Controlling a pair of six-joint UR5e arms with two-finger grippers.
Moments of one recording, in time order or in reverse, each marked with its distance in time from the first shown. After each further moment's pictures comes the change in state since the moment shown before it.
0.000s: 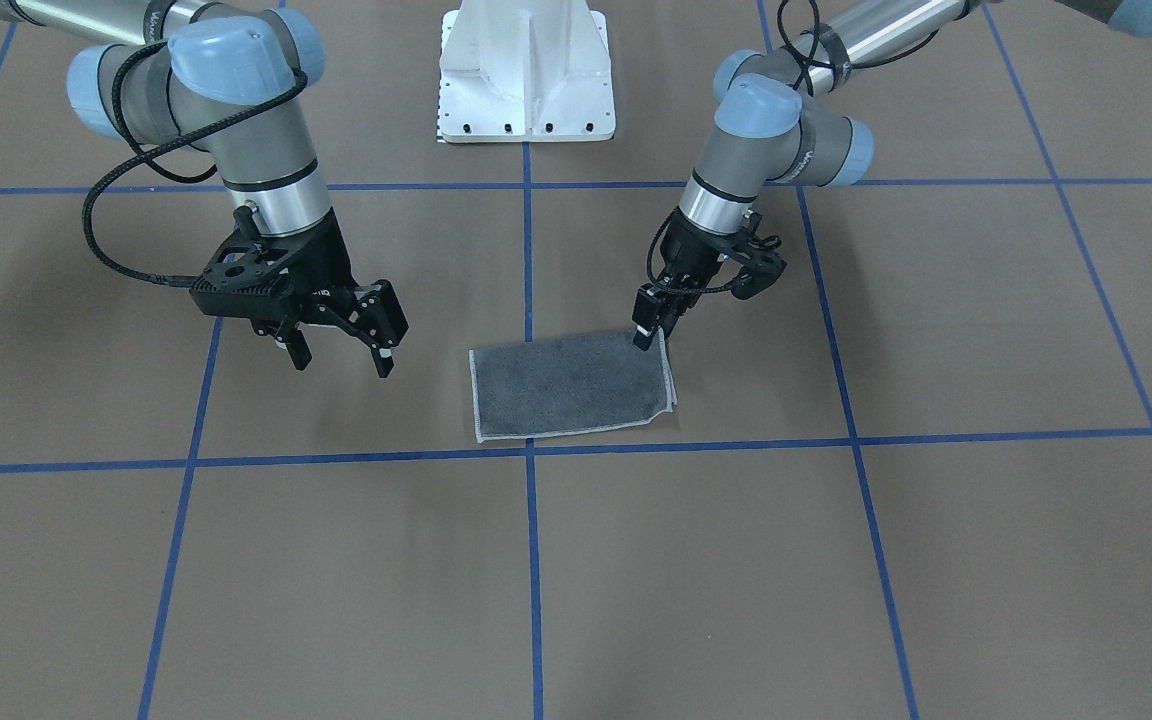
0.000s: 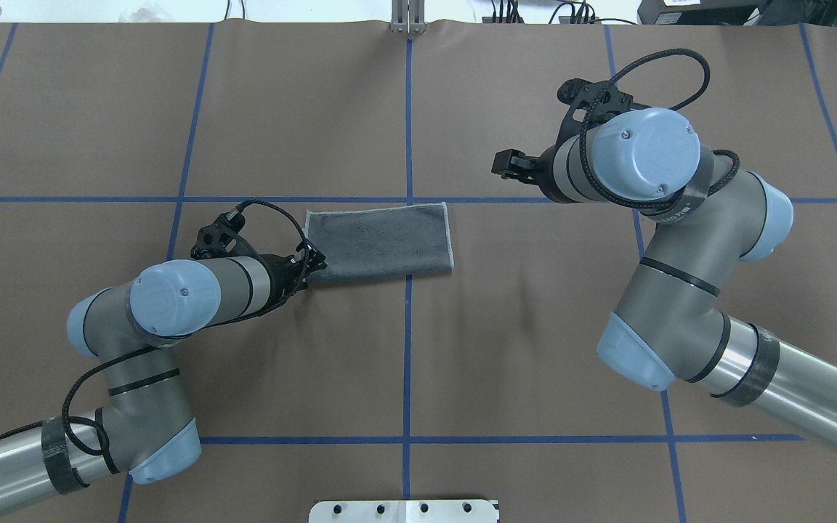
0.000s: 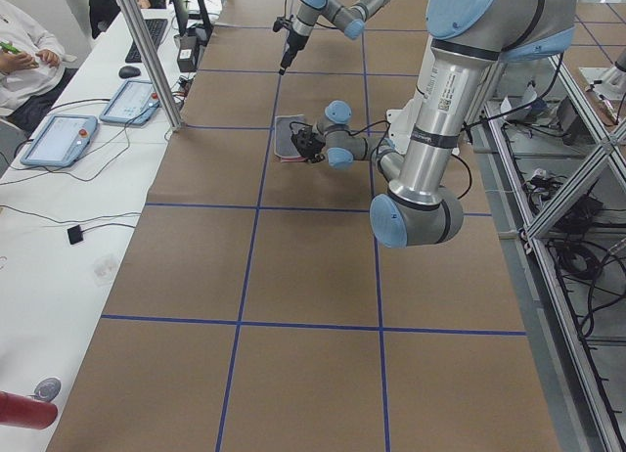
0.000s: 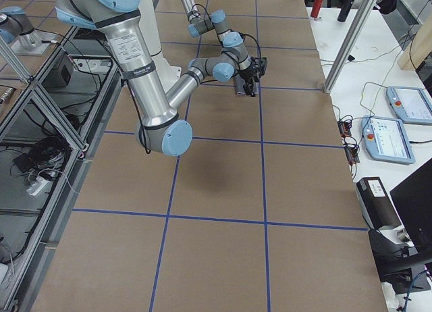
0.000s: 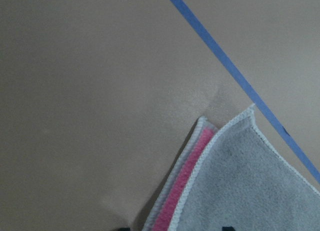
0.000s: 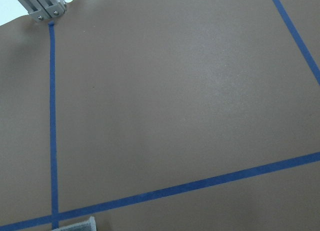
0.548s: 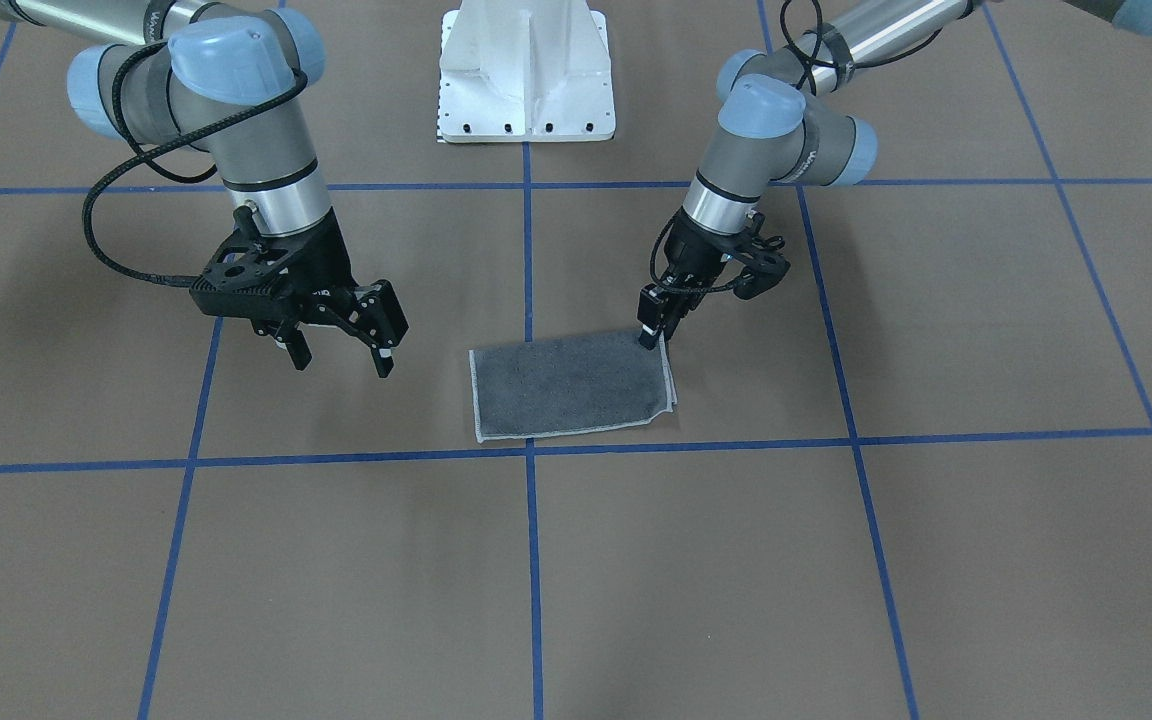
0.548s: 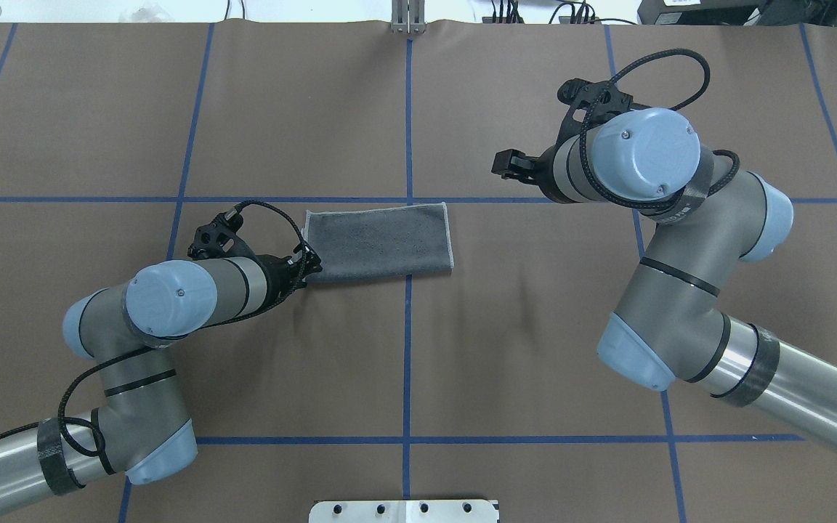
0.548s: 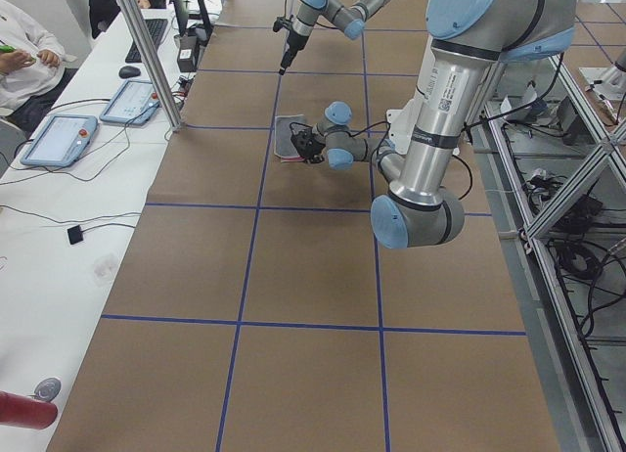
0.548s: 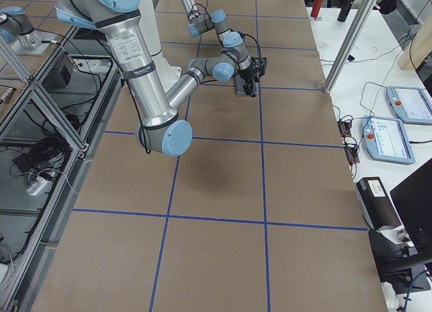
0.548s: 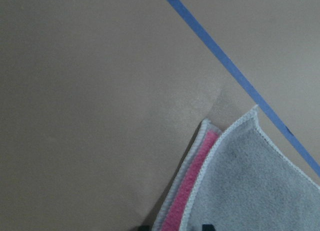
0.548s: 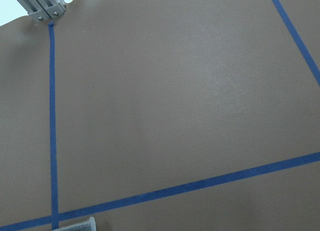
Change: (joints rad) left arm -0.001 0.009 -0.007 0.001 -0.001 0.030; right arm 0.000 0.000 0.000 0.000 0.000 0.001
